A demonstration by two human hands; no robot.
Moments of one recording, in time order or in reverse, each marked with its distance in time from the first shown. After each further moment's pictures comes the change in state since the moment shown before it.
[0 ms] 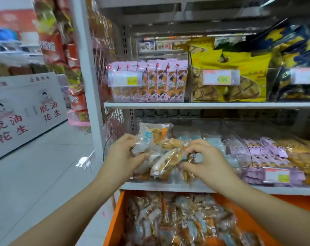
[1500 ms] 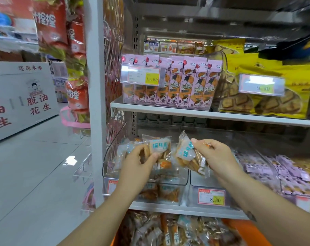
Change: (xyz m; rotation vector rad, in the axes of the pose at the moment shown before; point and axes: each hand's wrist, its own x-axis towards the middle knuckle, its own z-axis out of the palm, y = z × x) left_hand 0.047 -0.070 0.049 -0.385 0.065 -0.289; right_hand 0.095 0.023 0.046 0.414 0.202 0.492
